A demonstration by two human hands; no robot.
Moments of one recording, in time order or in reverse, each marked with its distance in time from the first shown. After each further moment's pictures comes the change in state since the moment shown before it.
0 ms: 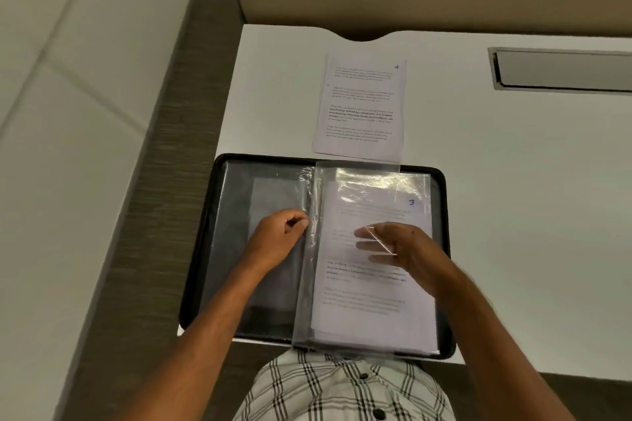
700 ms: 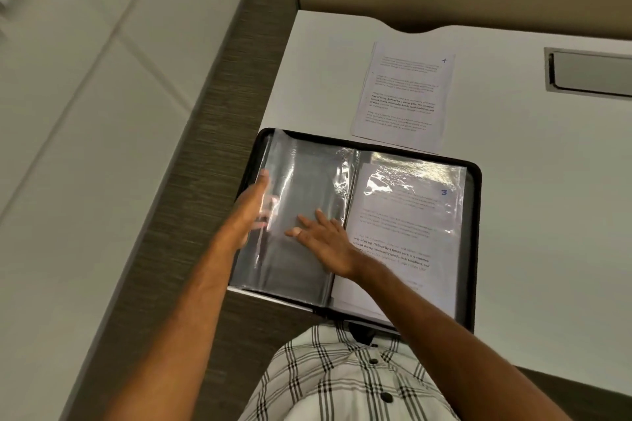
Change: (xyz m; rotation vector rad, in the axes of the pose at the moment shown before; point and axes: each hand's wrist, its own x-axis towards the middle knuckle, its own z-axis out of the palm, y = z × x) left_hand -0.044 -0.030 -0.074 -0.509 0.134 -0.507; right_hand 0.052 0.045 0.148 -0.892 -0.354 -0.216
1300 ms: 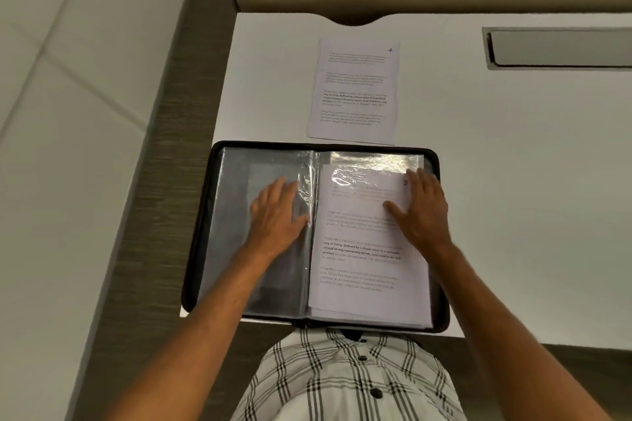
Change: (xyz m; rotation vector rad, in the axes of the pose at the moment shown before) left_hand 0.014 -0.001 0.099 1.023 0.029 0.621; right_hand -0.077 0.162 -0.107 -0.302 0.864 0.390
